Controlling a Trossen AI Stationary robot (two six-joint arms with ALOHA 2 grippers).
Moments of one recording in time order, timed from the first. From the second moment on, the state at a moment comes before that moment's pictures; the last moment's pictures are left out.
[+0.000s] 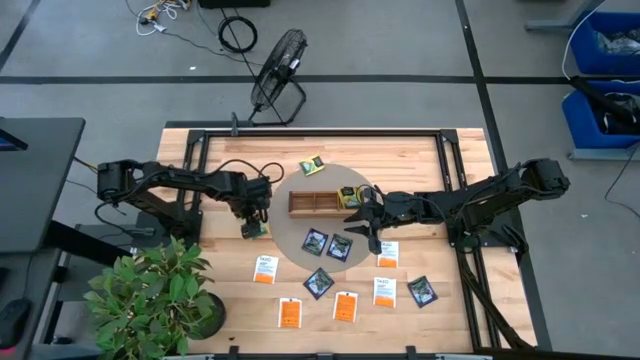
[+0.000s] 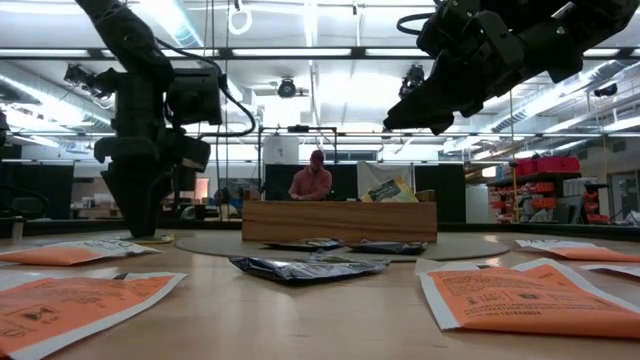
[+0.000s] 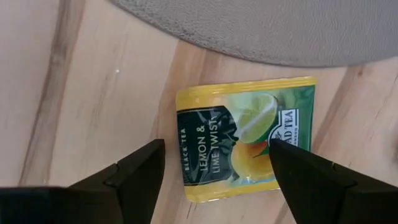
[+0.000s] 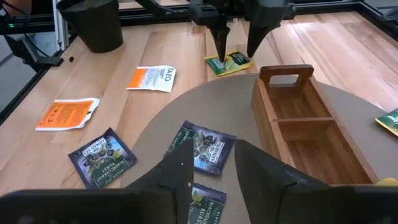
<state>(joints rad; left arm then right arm) 0.25 1.46 0.63 -0.57 0.11 -0.09 0.09 1.34 0.56 0.34 0.02 0.09</state>
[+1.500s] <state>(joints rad) 0.22 1.47 0.82 -0.75 -0.15 -0.09 0.07 1.34 0.56 0.39 0.07 0.07</state>
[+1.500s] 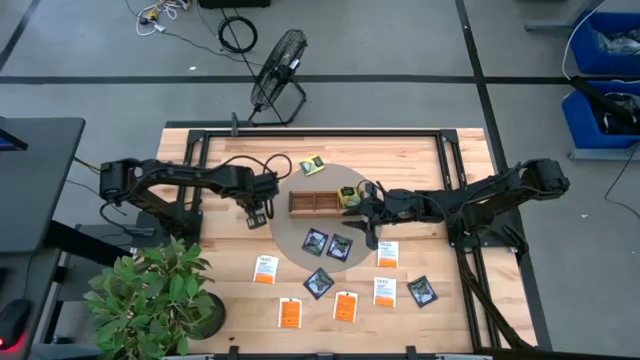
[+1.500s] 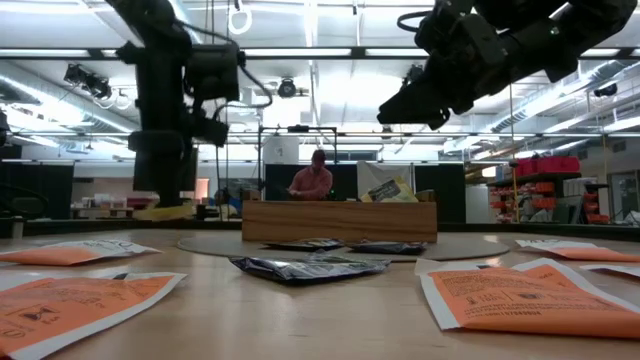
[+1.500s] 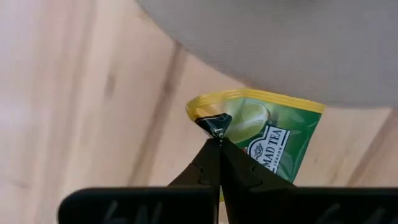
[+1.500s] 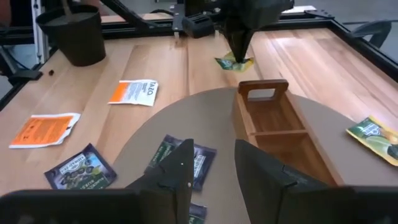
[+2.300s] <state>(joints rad) -0.08 1.46 1.08 -0.71 -0.86 0.07 -0.08 1.35 0.67 0.56 0.12 0.00</state>
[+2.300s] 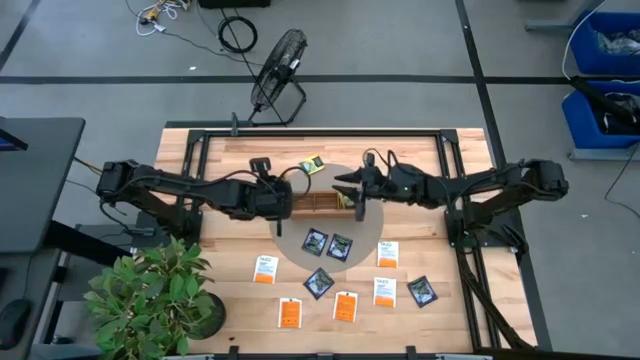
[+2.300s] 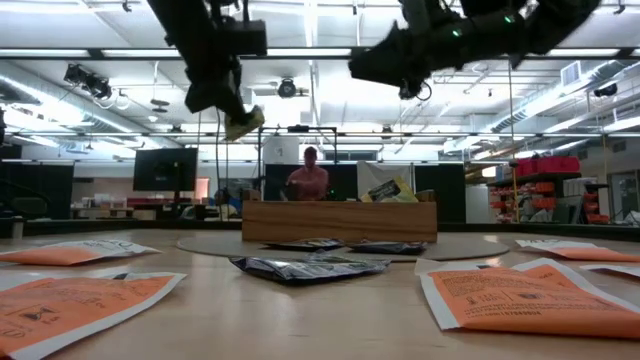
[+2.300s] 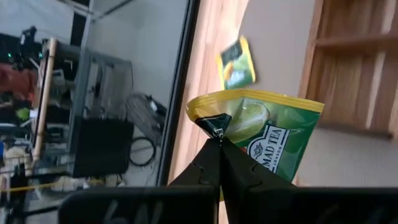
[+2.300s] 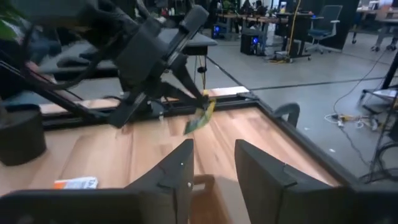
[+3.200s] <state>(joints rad) -0.10 1.46 1.08 -0.55 -0.88 0.20 -0.21 1.75 1.11 0.40 -0.12 -0.01</state>
